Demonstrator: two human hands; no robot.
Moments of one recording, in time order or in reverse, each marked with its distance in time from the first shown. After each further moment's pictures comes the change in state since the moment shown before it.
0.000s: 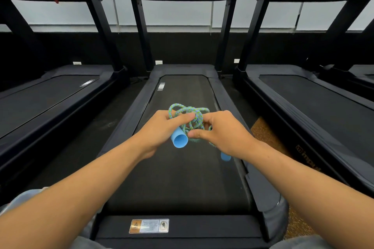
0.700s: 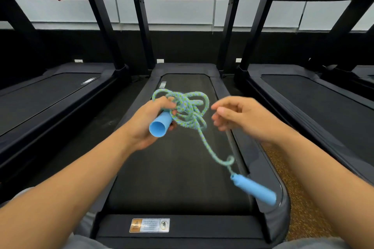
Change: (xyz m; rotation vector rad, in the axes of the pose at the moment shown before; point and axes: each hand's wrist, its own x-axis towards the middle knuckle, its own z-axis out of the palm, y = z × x) left_hand 0.004 0.008 -0.027 -0.383 -0.036 0.023; right_hand -0.003 0.025 -0.041 0.597 -0.032 0.156
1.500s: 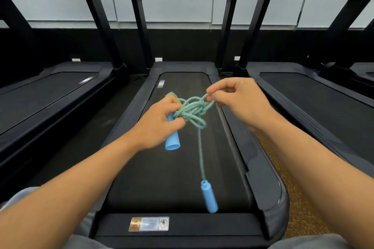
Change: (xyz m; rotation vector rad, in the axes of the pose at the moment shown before) left_hand 0.006 -0.018 0.001 0.969 0.016 0.401; right_hand 0.016 -0.030 0.018 -0.154 0.305 -0.101
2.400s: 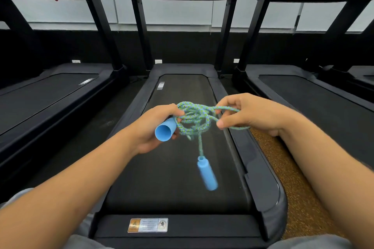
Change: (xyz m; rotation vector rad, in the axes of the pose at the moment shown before) left_hand -0.003 0.020 -0.009 -0.845 -0.140 -0.539; right_hand -0.005 0.009 -0.038 -0.074 -0.504 0.227
